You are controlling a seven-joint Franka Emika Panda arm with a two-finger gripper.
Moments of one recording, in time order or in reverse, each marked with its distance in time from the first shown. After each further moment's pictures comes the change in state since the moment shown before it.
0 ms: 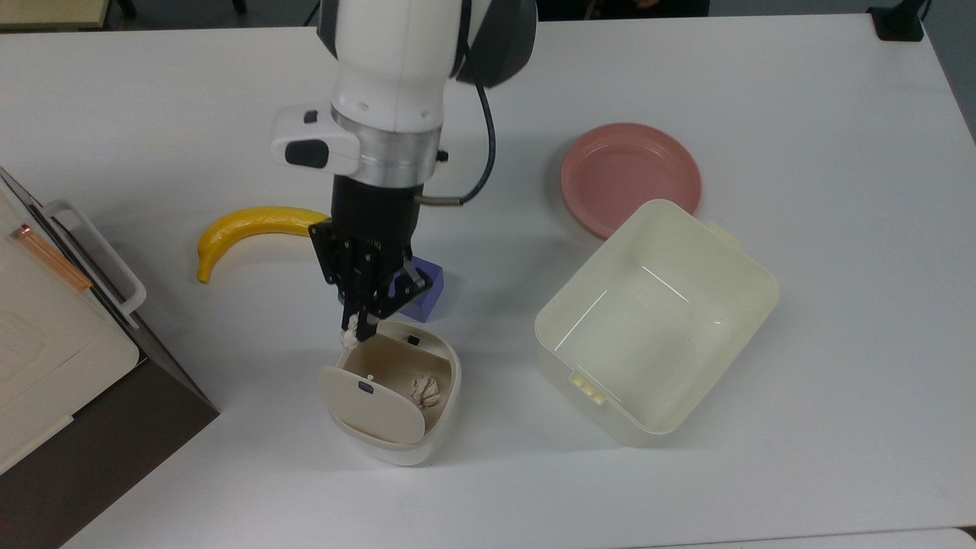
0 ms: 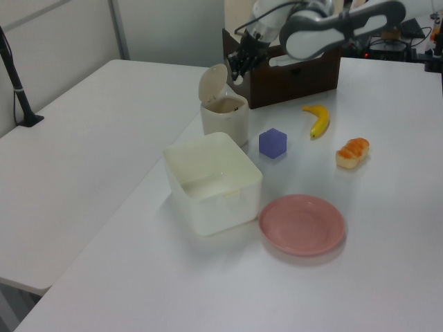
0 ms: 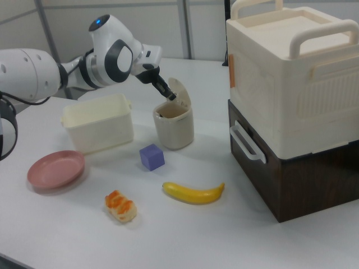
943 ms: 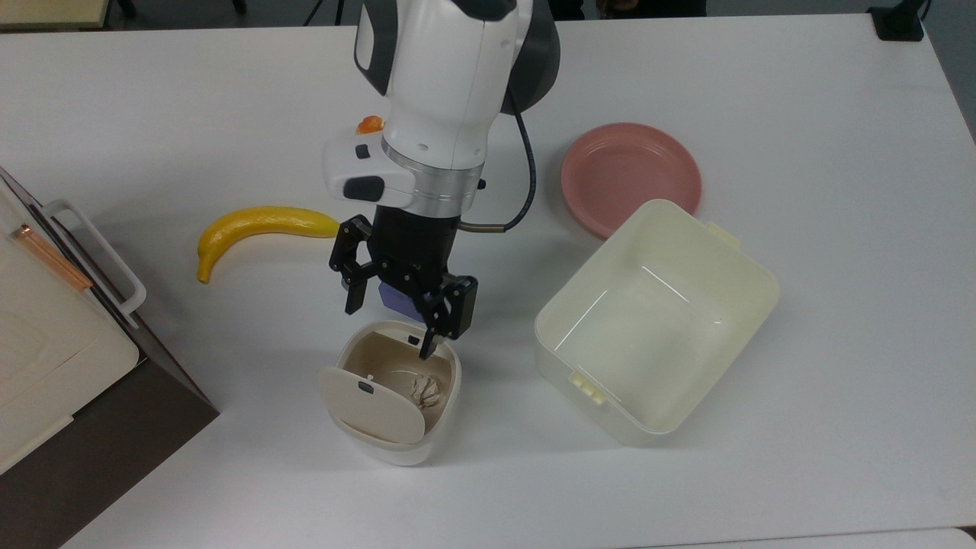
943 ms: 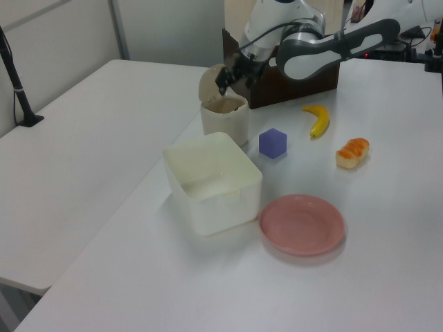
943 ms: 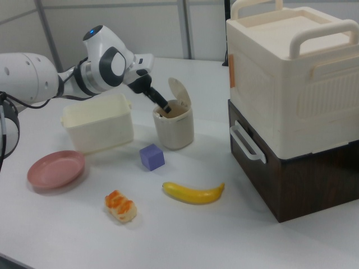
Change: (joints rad) arm 0.017 0.030 0.042 -0.012 -0.113 -0.052 -0.048
